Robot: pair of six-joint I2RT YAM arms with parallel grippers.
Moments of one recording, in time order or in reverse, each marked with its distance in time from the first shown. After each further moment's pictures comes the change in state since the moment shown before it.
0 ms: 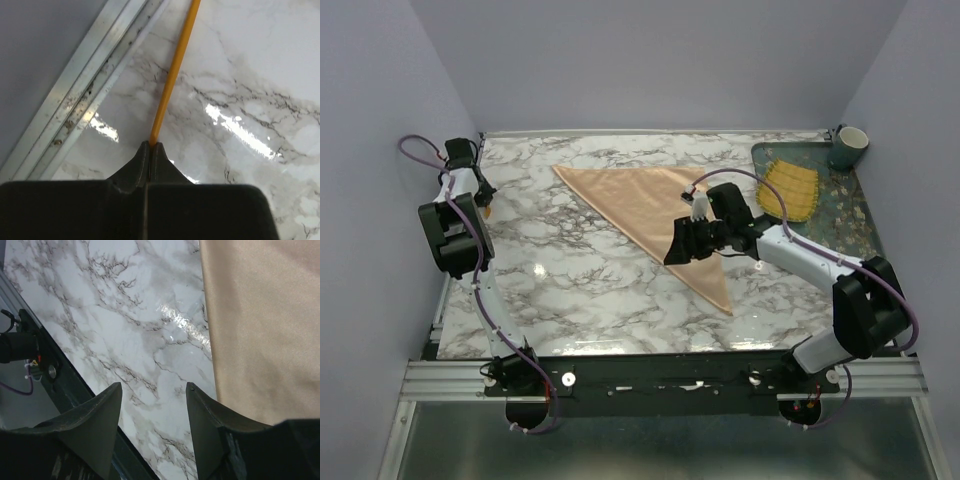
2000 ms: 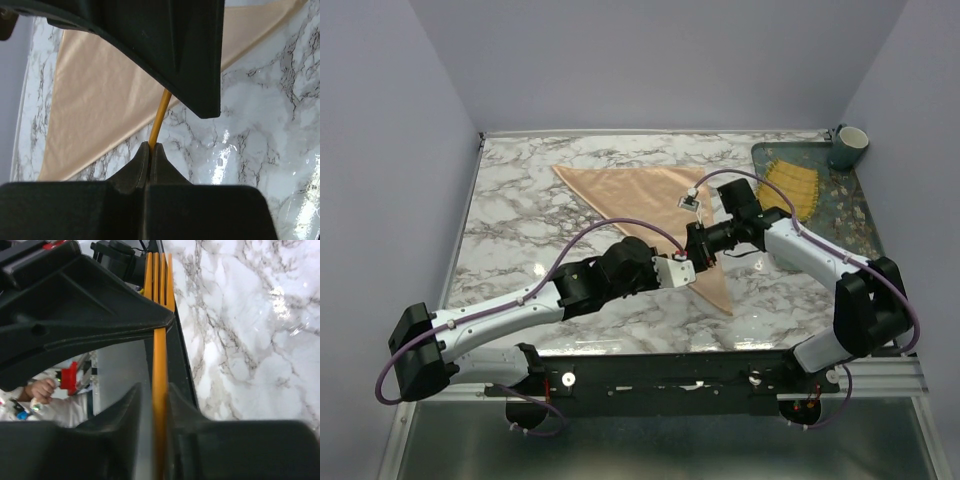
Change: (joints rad) left arm -1.432 -1.069 -0.858 0.189 -0.031 0.845; right arm -0.094 -0.018 0.043 -0.187 -0.634 -0.207
